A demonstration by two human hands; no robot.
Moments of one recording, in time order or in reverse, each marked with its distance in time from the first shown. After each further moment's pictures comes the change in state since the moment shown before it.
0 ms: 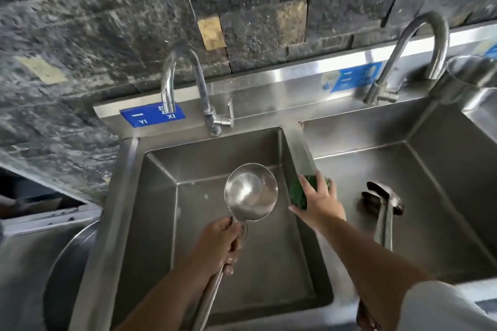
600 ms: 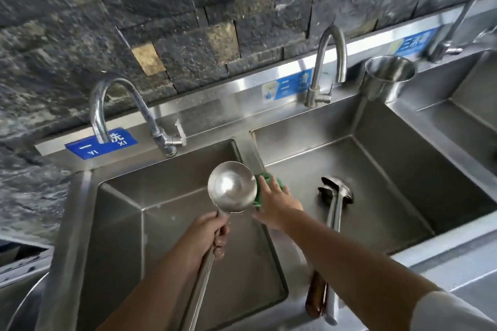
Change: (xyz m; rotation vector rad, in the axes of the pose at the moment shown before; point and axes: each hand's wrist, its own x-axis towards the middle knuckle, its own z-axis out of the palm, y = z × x) left_hand 0.035 0.025 0.068 -0.117 -0.124 -0.093; right_hand -0.024 0.007 -0.051 0.189 -0.155 0.030
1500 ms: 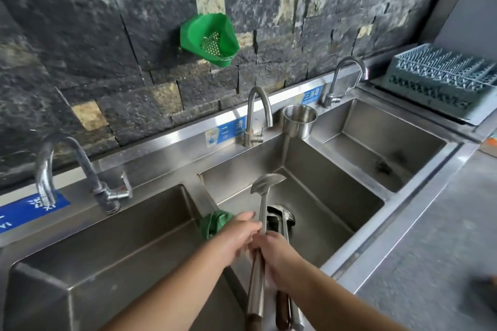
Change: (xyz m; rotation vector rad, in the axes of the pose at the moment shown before) left_hand 0.019 0.038 0.121 0.317 -0.297 0.100; right_hand -0.146 -0.024 -0.050 1.341 0.241 0.383
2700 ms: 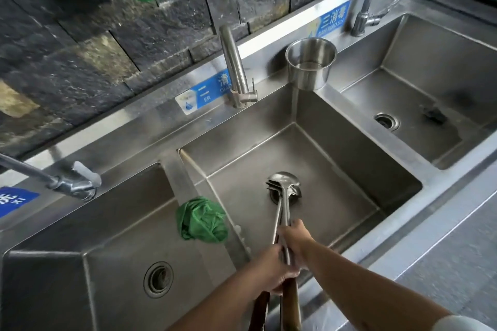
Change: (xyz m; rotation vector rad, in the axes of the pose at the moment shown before) left_hand 0.091 -0.056 0.126 0.405 -0.197 -0.344; right_hand 0.203 0.069 -0.135 -0.266 0.152 0.345
